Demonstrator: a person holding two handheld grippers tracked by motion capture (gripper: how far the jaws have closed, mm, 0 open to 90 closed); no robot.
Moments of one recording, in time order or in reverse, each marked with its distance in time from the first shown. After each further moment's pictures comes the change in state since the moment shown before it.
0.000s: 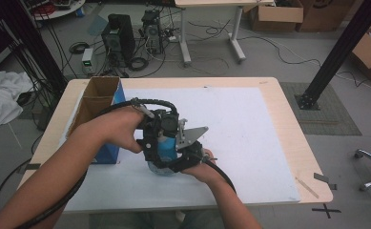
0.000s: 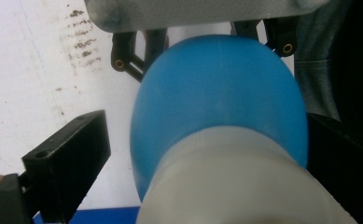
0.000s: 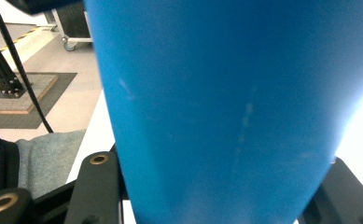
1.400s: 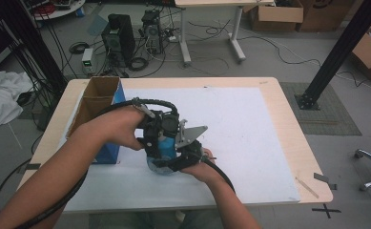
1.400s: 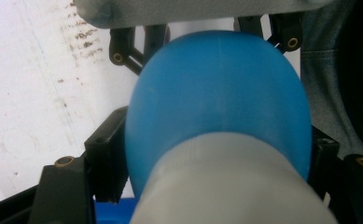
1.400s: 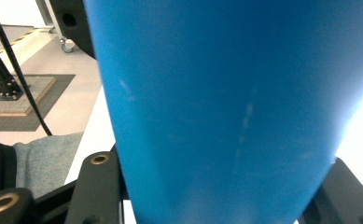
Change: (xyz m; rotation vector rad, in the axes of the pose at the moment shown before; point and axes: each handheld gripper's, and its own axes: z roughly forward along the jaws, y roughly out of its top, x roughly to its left) left arm 0.000 0.002 0.000 0.041 0.009 0.005; right arm -0.001 0.002 0.001 0.000 -0.008 0.008
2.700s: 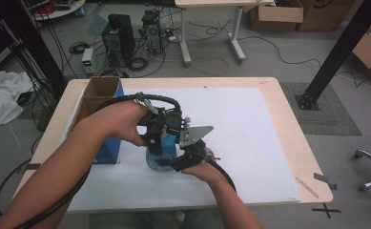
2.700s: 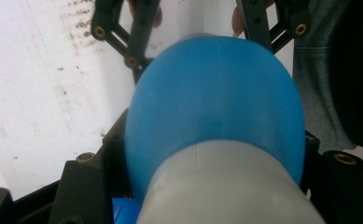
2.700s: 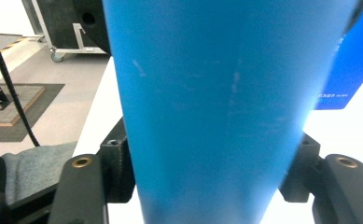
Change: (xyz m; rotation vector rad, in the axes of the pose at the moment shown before) left arm 0.002 0.009 -0.013 0.056 -0.023 -0.044; right arm 0.003 0.003 -0.012 -0.046 -0.046 -0.002
